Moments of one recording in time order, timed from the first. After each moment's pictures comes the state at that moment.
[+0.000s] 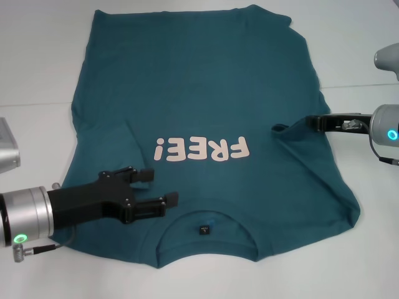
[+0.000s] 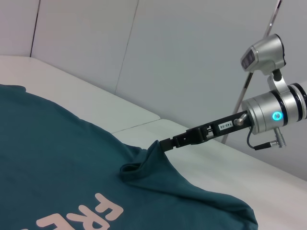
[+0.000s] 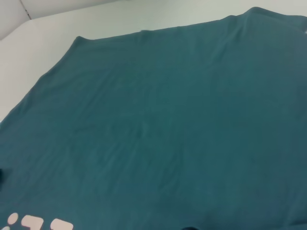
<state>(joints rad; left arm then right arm) -0.50 -2.16 0.82 0.72 1.91 1.41 -1.48 0.71 2.04 -0.76 -0.59 -2.21 -0.79 2.06</state>
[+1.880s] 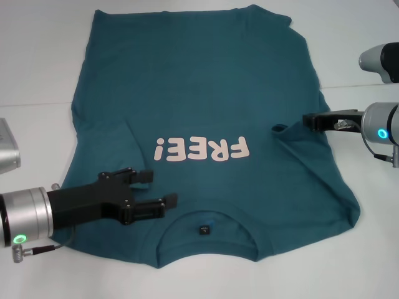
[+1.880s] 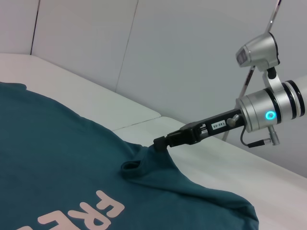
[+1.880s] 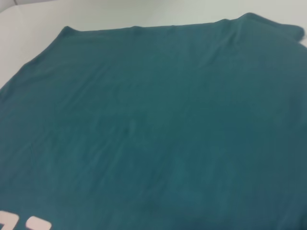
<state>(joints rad) -0.50 -2.16 0.82 0.72 1.91 1.41 -1.48 0.74 2.06 -0.76 -0.57 -2.27 -0.70 2.04</state>
